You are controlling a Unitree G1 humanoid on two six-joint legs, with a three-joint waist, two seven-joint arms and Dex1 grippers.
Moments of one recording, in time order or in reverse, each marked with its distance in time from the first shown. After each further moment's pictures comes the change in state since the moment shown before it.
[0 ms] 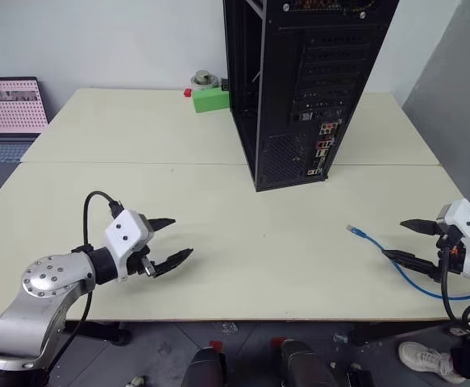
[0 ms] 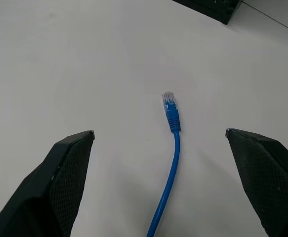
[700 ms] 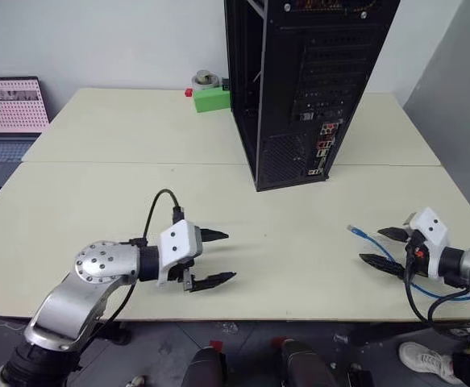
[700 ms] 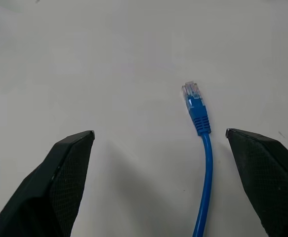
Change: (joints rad) left arm -0.203 -0.017 -0.286 -0.061 0.018 -0.005 -0.153; right arm -0.111 0.119 0.175 0.063 -0.098 0.041 -0.089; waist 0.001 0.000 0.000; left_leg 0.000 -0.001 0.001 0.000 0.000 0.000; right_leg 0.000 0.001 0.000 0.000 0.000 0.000
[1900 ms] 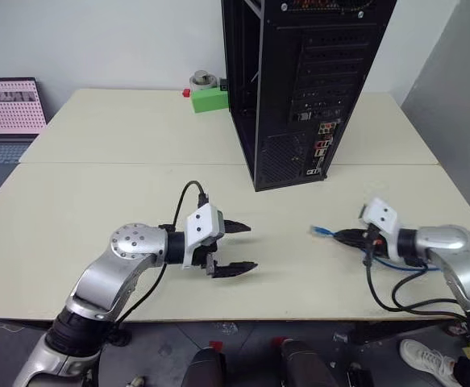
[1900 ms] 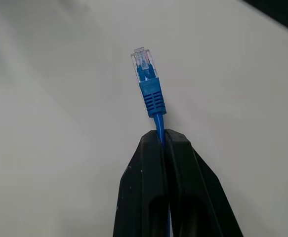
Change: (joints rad) left arm -0.184 -0.123 -0.104 0.150 0.000 0.086 -0.043; right arm -0.276 0.086 0.276 -0.008 -0.138 -0.073 0.093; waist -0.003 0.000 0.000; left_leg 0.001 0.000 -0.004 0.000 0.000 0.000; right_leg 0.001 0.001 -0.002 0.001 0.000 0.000
